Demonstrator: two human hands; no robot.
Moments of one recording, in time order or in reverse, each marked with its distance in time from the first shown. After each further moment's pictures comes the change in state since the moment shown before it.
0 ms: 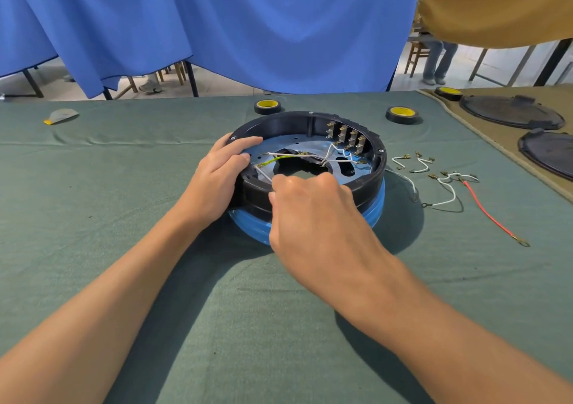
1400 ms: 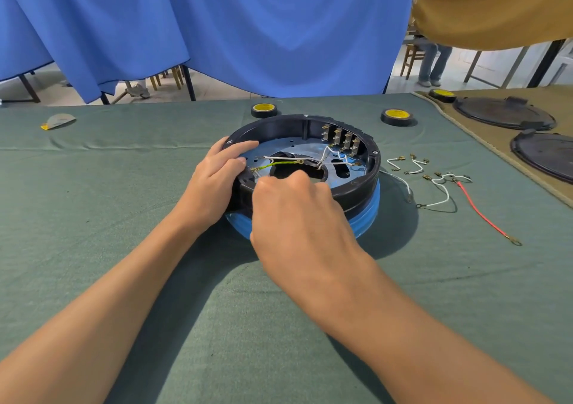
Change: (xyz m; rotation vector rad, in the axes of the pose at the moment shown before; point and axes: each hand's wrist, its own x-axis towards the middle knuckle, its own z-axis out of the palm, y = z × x) left_hand -0.001 0.003 0.002 0.013 0.021 -0.027; right_hand 0.004 -0.019 -0.011 -0.051 -0.060 0.073
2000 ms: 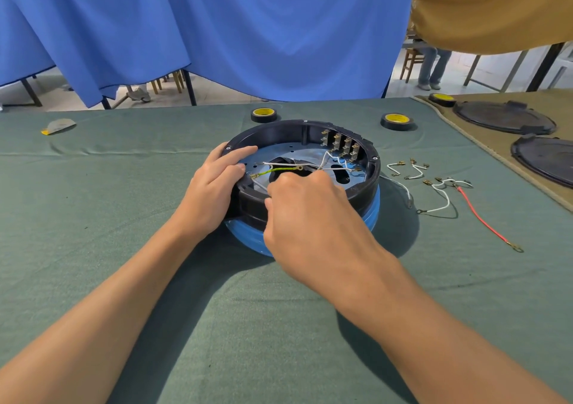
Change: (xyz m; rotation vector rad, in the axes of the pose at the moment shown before) left_hand 0.000 -0.005 0.000 0.015 -0.007 0.032; right_hand 0.006 0.016 -0.002 0.086 0.006 -0.003
